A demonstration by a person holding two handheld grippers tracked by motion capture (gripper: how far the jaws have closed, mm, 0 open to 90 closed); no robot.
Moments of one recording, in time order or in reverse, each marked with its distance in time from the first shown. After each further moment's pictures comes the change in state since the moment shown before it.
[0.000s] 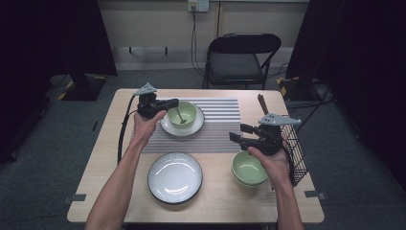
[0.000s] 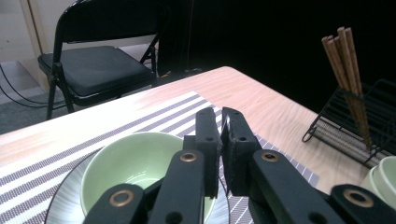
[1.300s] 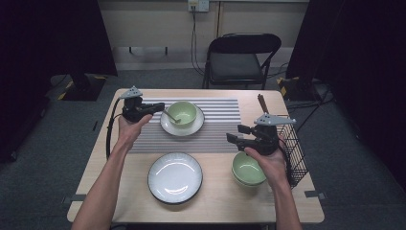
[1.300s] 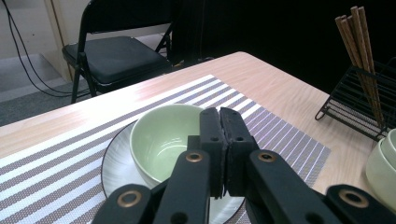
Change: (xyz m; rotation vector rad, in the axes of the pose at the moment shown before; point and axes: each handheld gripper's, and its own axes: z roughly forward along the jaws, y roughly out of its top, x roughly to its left) left arm 0.013 -0.006 -0.042 0.056 0.060 0.038; right arm 0.002 -0.001 0.008 0.026 0.001 -0.009
